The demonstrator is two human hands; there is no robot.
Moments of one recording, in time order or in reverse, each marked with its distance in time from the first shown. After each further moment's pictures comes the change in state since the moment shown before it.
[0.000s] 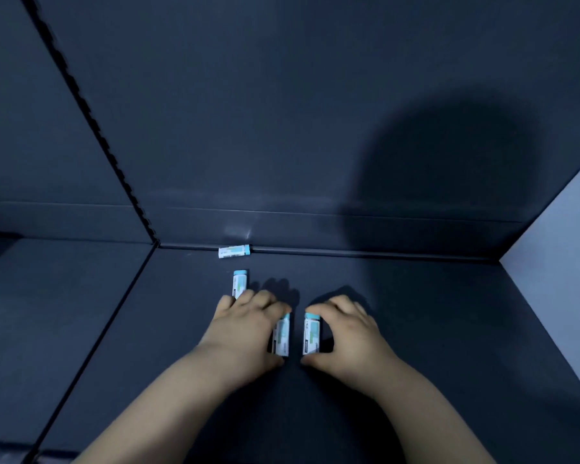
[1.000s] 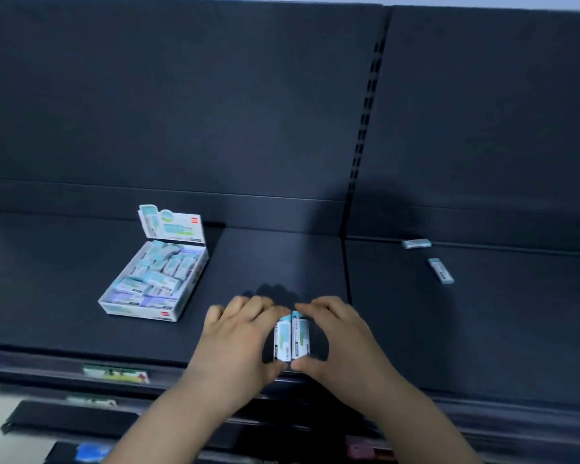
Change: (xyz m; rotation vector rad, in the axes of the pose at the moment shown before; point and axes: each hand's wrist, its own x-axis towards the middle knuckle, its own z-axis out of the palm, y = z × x) left_hand -0.240 -0.304 -0.023 -0.047 0.414 0.015; right_hand 0.010 -0.361 0.154 0.125 0.122 -0.157
